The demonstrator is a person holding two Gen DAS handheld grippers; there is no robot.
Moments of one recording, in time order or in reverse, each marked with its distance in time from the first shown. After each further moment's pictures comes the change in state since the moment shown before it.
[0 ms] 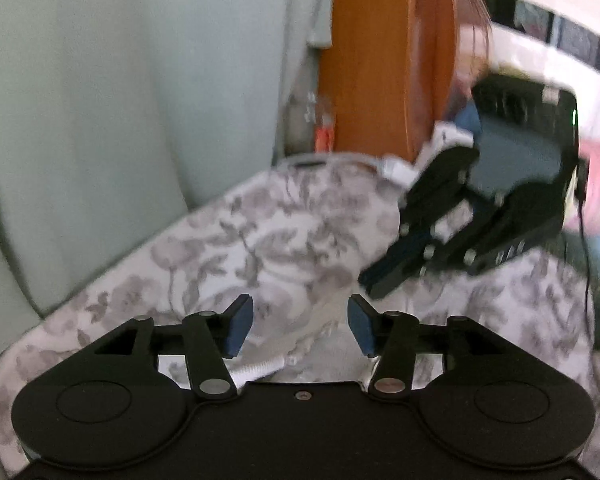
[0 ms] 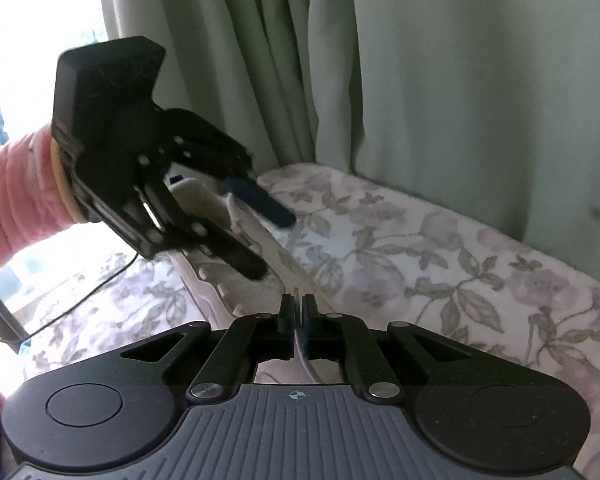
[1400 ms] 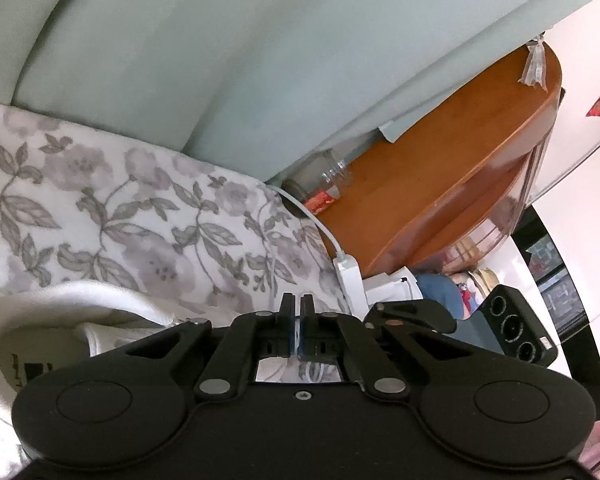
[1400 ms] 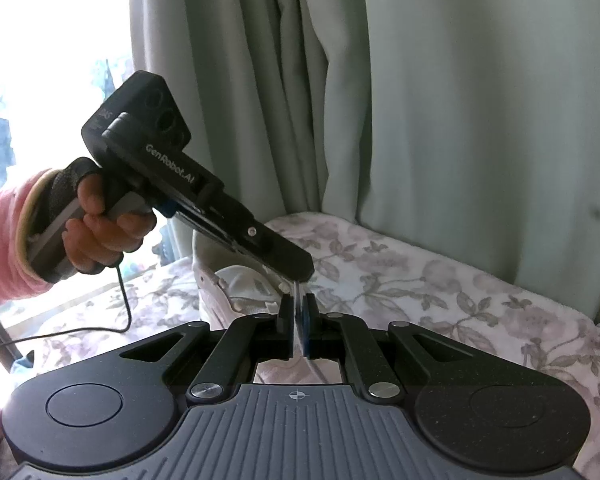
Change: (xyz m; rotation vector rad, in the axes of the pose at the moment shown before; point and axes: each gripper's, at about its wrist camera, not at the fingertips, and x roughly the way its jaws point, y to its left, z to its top) left arm 0.000 0.021 -0.021 -0.768 -0.128 -0.218; right arm -0.019 0.022 -0.009 -0.048 -0.143 -0.024
